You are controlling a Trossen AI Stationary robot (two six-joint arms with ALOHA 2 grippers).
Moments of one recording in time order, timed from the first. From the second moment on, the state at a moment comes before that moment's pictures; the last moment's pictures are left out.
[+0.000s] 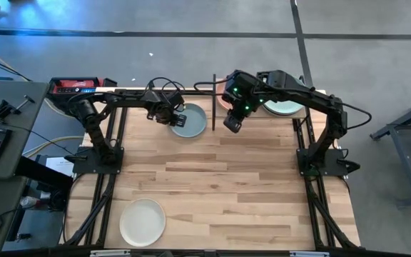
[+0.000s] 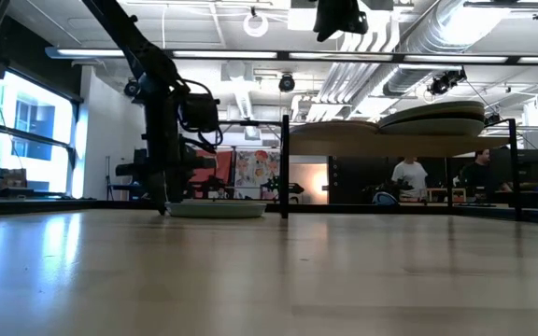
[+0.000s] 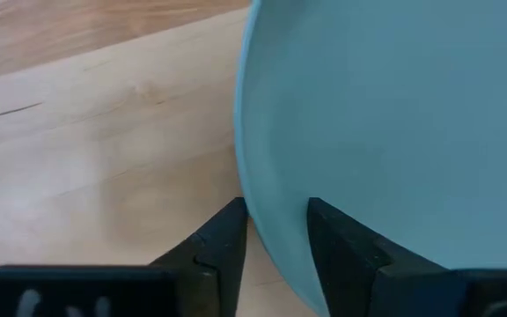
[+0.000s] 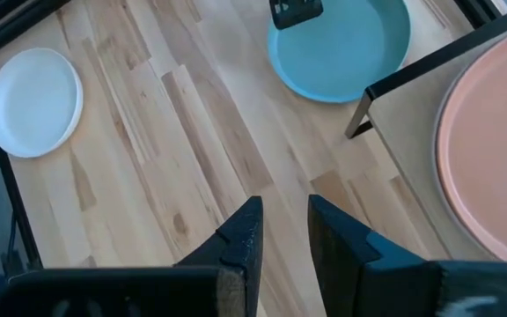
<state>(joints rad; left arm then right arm) 0.62 1.78 1.00 -0.61 -0.04 -0.67 -0.24 1.73 2.02 -1.34 -0.12 0.28</state>
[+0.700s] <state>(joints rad) 0.61 1.68 0.99 -0.69 -0.04 -0.63 -0.23 1.73 2.02 -1.35 -0.12 0.26</state>
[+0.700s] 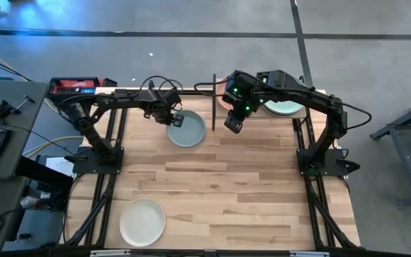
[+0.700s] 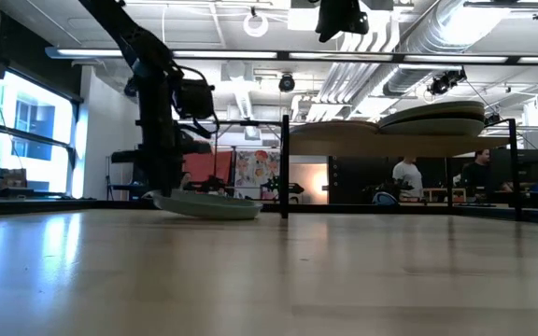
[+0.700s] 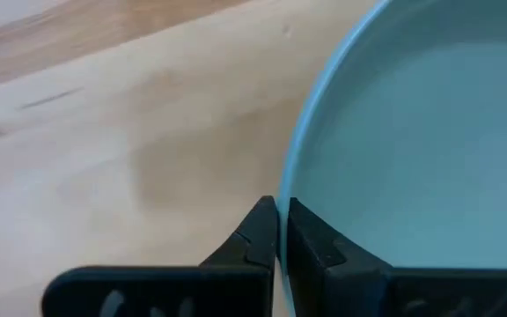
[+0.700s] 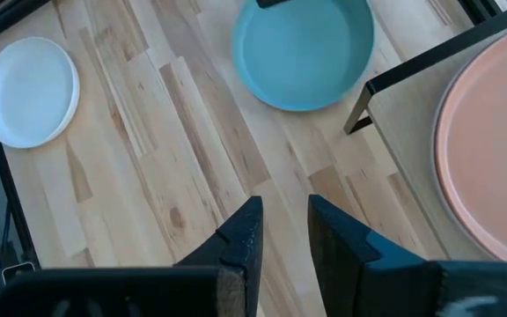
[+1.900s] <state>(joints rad) 0.19 1.19 1.14 -0.93 -0.05 -0.67 -0.08 1.79 2.02 -1.20 -0.01 0.50</state>
